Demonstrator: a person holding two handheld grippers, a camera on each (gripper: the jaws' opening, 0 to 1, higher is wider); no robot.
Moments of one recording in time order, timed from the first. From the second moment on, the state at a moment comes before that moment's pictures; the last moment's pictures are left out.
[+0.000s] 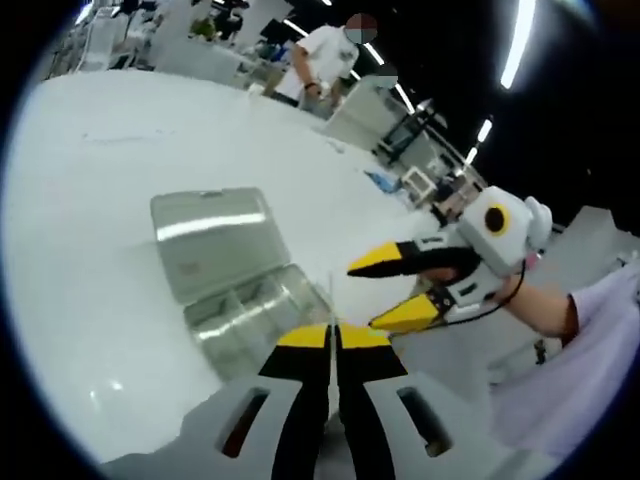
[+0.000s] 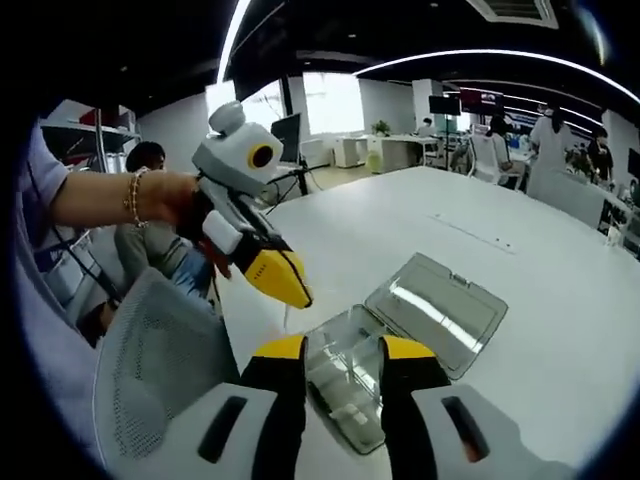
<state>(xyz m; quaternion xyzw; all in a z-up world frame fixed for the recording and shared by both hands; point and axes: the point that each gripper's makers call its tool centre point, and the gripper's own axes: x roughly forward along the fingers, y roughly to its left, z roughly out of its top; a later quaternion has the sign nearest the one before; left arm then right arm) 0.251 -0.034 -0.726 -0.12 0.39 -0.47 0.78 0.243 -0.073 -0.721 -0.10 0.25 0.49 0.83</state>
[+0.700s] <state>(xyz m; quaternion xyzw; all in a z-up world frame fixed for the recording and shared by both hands) 0.207 -0.068 -0.719 0.06 0.33 -0.62 0.71 0.209 -0.068 -0.707 -0.19 0.27 0.62 0.71</state>
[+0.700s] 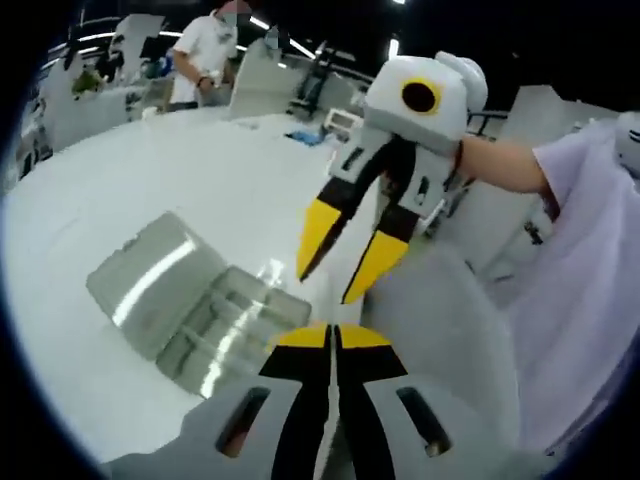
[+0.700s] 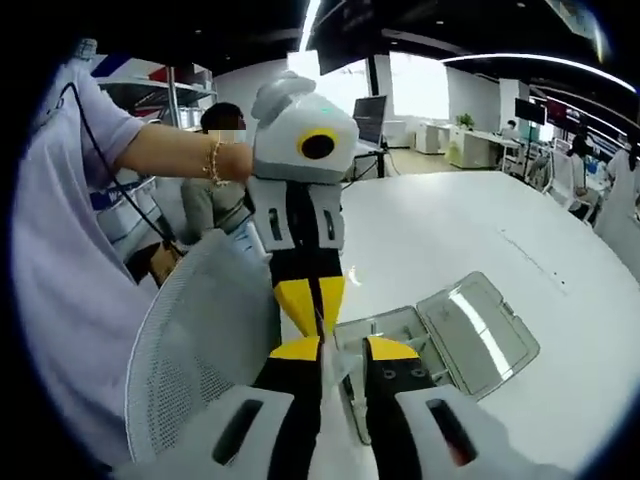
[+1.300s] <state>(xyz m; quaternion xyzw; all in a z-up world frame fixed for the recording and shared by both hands) 0.202 -0.083 -0.713 0.12 0.30 -0.66 0.68 0.197 -0.071 -0.713 -0.21 0.31 0.67 0.64</state>
